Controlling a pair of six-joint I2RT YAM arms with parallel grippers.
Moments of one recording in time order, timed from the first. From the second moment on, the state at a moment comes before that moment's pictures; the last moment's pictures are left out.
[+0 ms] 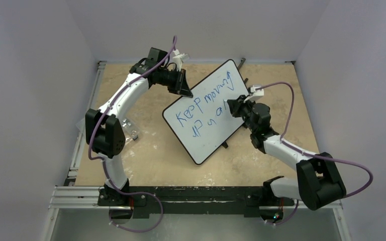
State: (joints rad) left arm -0.37 1.88 1.77 -0.72 0.79 -0.12; right arm 0.36 1.26 0.53 0.62 0.01 0.35
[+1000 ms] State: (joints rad) left arm -0.37 1.87 1.75 -0.72 0.79 -0.11; right arm 0.36 1.14 0.62 0.47 0.12 0.28
